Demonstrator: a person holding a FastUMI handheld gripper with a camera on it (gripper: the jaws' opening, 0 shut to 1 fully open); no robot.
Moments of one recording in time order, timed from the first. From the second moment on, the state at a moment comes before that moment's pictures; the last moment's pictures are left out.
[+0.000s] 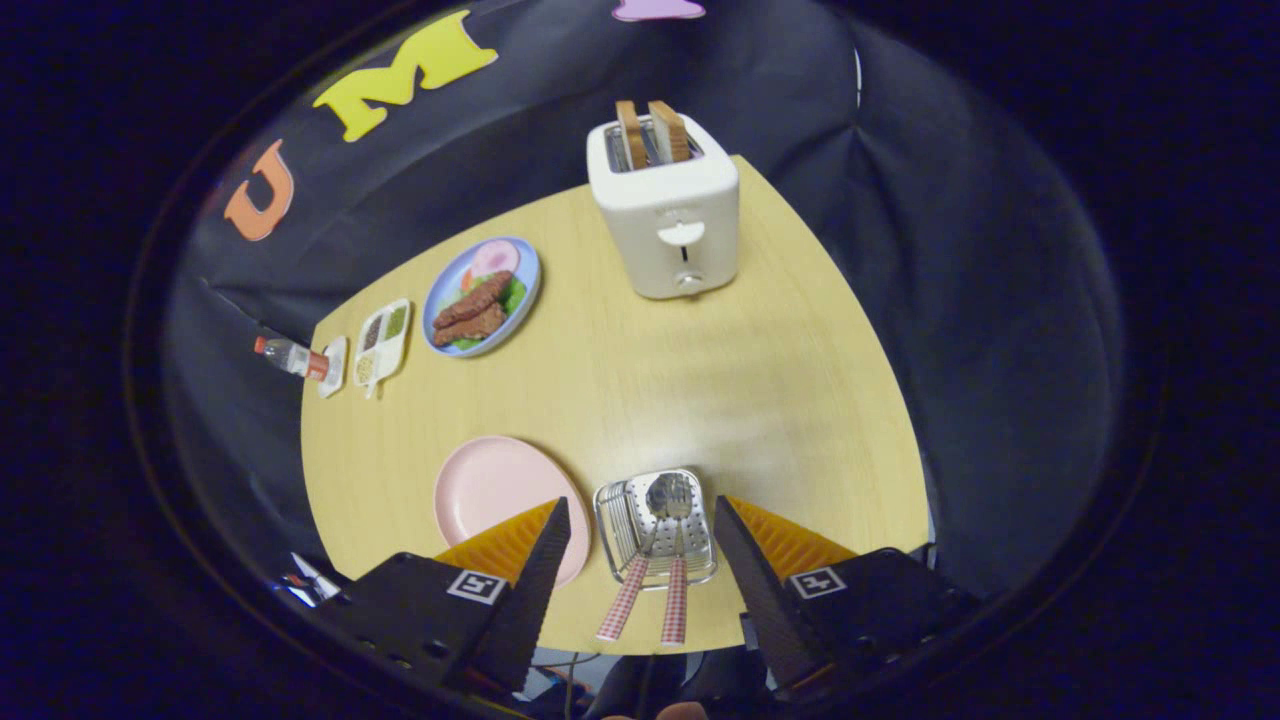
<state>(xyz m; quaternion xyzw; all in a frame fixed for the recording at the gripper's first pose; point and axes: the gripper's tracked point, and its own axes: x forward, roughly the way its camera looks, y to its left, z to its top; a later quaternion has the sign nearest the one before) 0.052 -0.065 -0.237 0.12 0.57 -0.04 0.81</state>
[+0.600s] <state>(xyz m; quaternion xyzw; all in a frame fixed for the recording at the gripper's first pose) 0.057 -0.002 -0.062 0.04 0.16 0.03 0.99</state>
